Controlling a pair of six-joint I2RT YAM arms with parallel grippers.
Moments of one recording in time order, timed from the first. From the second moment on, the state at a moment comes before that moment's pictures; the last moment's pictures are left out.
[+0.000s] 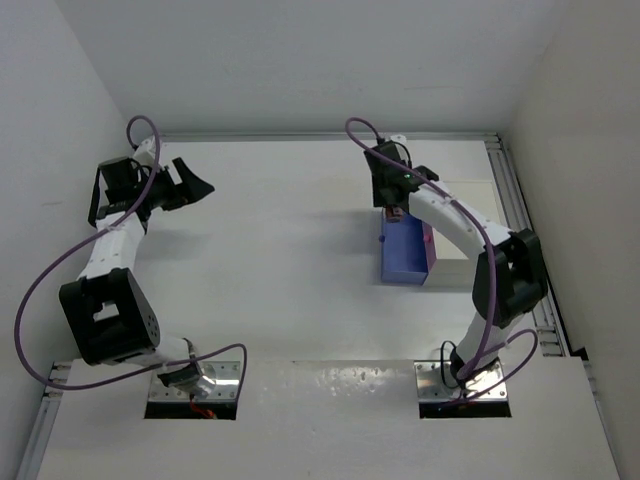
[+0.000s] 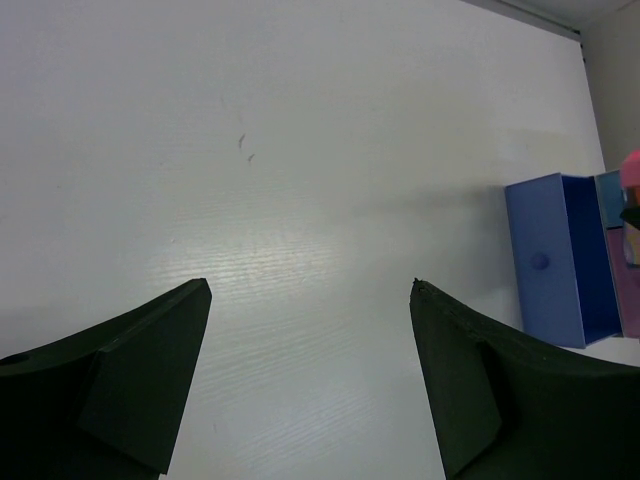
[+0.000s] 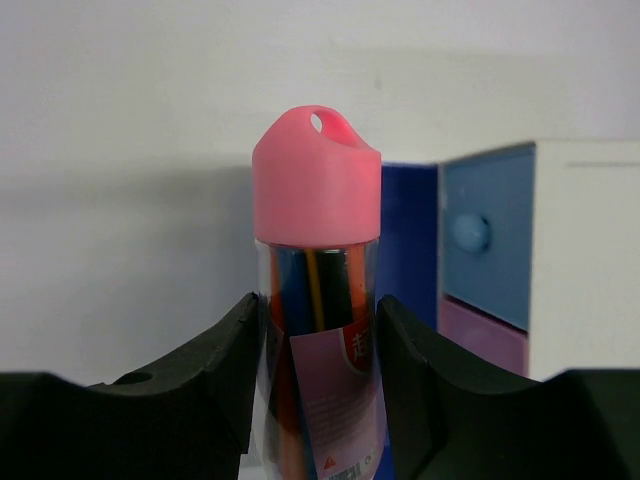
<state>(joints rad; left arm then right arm) 0.34 1.43 1.06 -0.18 0.72 -0.21 0.49 1.73 1.41 -0.57 0.50 0.28</state>
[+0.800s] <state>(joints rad) 0.18 1.44 1.05 -0.14 0.66 -0.24 0.36 1.75 1.32 -0.66 0.36 0.37</state>
